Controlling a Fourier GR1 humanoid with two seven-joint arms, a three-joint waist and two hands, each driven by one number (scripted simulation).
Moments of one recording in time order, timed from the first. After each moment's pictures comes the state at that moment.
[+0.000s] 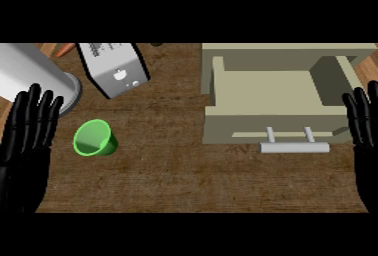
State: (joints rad) left arm 0.03 0.09 -0.01 -2.10 -0.02 -0.01 0.00; right arm 0.02 -0.12 -0.03 -2.10 0.00 -0.01 -0.01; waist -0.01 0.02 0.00
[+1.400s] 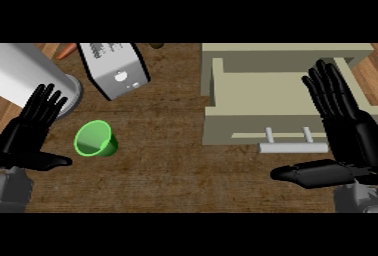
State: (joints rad) left arm -0.21 0.34 0.29 -1.20 0.34 -0.46 -0.20; right arm -0.16 -0.16 -0.04 -1.88 -0.08 0.14 0.03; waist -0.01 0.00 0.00
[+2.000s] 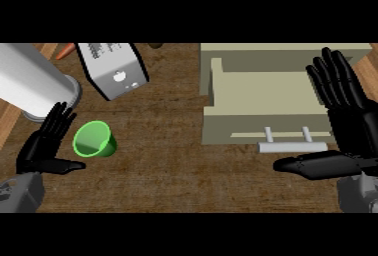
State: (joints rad) left arm -0.33 0.37 0.28 -0.68 0.13 -0.47 -0.56; right arm -0.23 -0.17 -0.06 -1.88 -0.08 0.14 0.08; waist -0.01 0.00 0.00
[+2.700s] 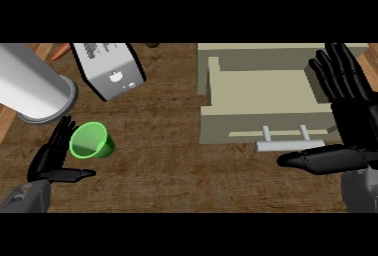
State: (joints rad) left arm -0.44 0.39 0.28 -0.25 -0.01 -0.37 -0.86; right arm -0.27 -0.18 -0.09 -1.87 -0.11 0.16 0.11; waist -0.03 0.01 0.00
